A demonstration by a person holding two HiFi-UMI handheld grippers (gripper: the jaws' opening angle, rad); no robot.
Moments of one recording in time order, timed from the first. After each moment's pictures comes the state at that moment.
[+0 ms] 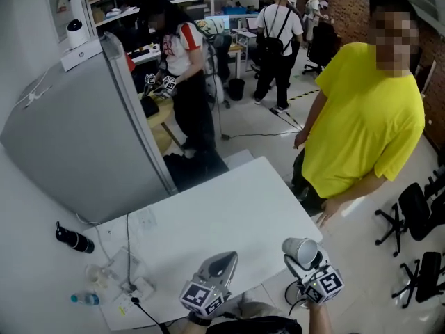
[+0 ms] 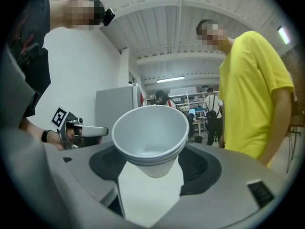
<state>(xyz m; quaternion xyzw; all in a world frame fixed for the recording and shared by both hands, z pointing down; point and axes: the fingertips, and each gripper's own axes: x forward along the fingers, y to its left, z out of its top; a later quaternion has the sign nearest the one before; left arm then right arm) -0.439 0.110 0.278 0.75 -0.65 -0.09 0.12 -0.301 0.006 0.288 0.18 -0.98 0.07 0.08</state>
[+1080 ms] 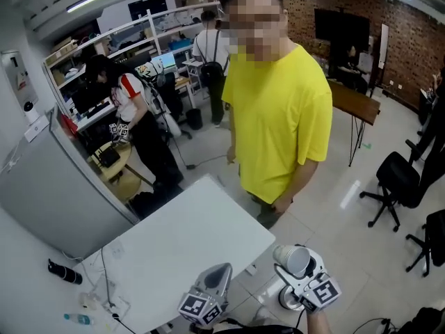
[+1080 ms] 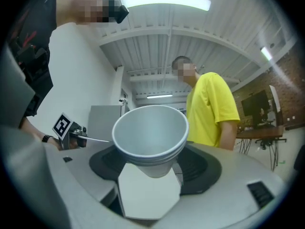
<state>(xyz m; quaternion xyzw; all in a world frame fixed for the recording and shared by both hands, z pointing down) -0.210 0.033 0.253 0.79 -0.60 -0.05 0.10 -0.068 -0.033 0.236 0.24 -0.97 0.02 0.00</state>
